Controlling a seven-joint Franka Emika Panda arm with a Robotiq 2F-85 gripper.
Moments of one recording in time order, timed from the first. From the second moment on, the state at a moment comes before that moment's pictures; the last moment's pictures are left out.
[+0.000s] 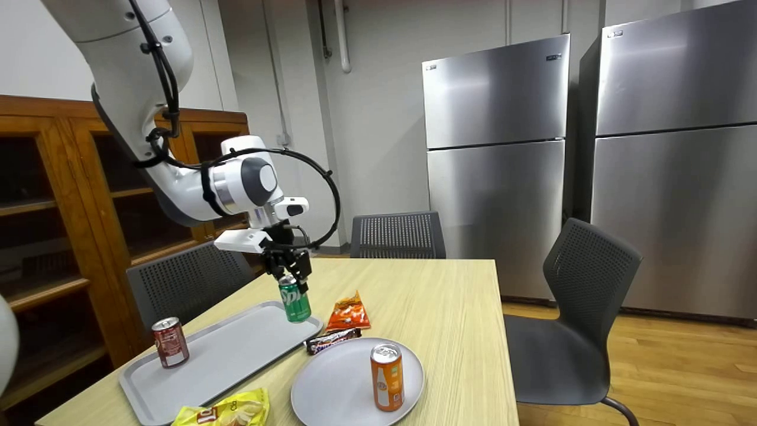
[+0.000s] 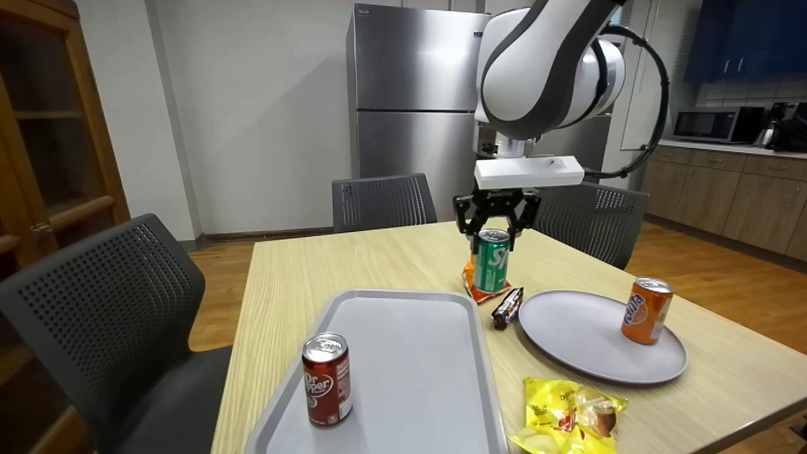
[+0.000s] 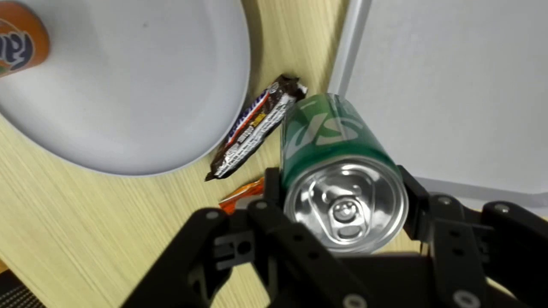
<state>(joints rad) 0.26 0.24 -0.08 -2.28 -0.21 2.64 0.52</state>
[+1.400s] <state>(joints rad) 0.42 0.43 0.08 -2.05 -0.21 2.59 0.55</state>
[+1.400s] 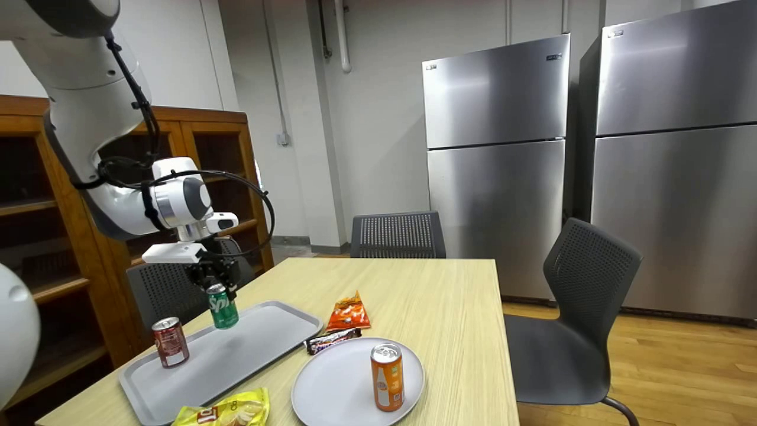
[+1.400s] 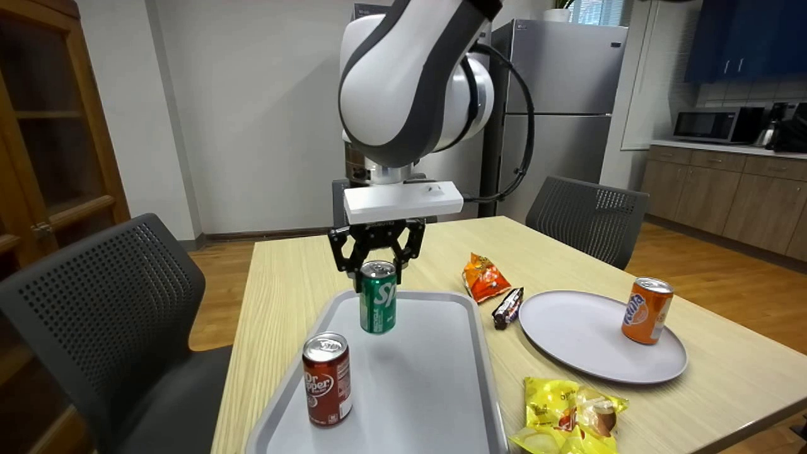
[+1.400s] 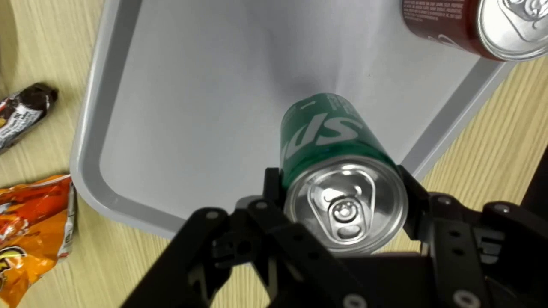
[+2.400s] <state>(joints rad) 0.46 0.59 0.08 -1.89 -0.21 2.53 0.54</state>
